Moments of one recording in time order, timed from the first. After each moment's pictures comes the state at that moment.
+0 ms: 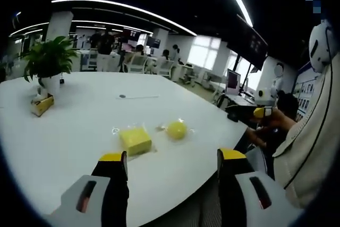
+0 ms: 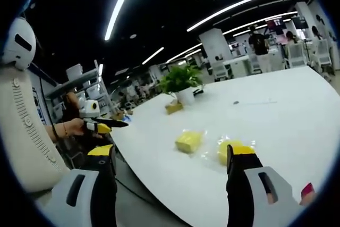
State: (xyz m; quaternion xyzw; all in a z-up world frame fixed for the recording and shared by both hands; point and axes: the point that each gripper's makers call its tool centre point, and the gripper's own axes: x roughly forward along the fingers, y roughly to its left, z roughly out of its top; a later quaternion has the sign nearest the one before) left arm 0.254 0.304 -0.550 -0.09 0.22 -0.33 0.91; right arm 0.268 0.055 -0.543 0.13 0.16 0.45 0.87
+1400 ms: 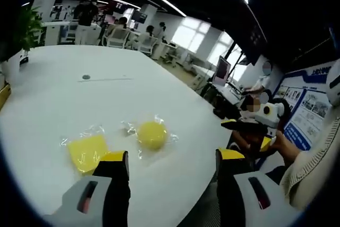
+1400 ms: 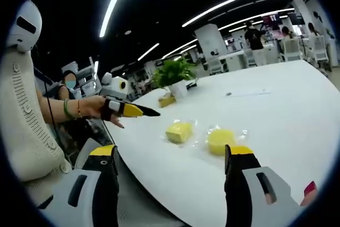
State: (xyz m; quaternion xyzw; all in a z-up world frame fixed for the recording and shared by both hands) left arm 0.353 0.180 -0.583 -0.13 0.31 -0.40 0.85; right arm 0.279 0.035 -0.576 0.13 0.18 0.44 0.87
